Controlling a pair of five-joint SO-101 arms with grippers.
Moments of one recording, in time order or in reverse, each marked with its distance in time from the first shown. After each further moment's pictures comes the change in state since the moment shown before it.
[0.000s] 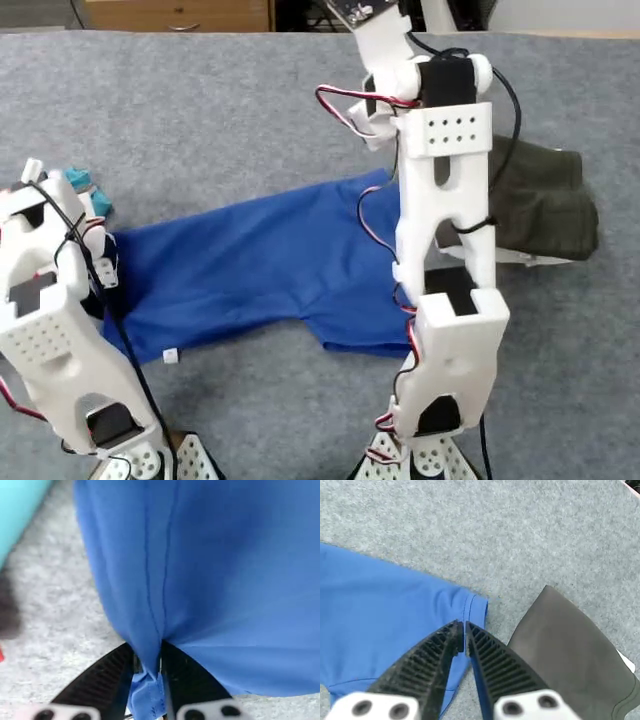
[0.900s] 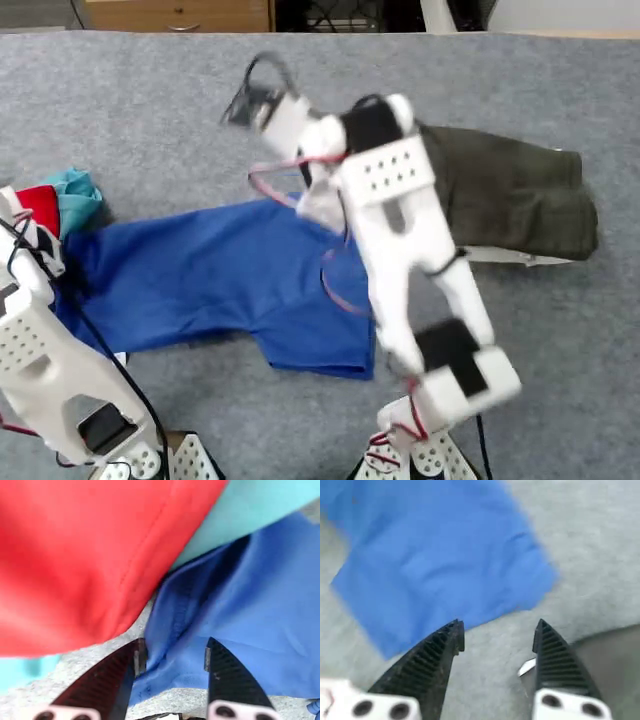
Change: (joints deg) left arm -12.2 -3.0 -15.9 9.1 -2.9; right arm -16.2 -24.2 42.5 0.0 18.3
